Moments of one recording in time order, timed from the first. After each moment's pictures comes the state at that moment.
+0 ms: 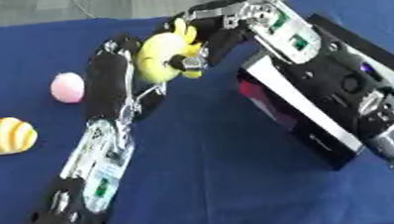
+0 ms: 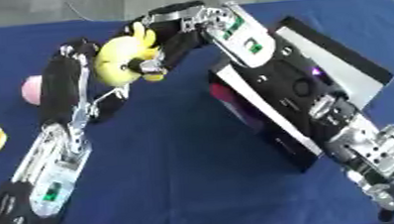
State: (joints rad) left arm -0.71 -0.07 -0.45 -1.39 -1.02 0.31 0.30; right arm -0.87 -0.46 0.34 -1.35 -0.14 0.08 0.79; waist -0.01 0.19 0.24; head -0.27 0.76
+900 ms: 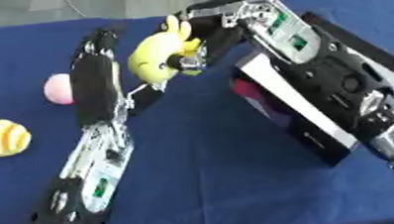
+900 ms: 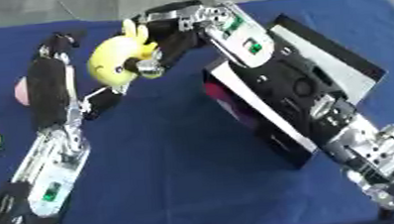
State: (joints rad) left arm -0.71 -0.07 -0.45 -1.37 -0.98 0.42 0.45; right arm -0.86 -0.47 0.34 -1.38 -0.19 0.10 0.74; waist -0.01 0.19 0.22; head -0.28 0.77
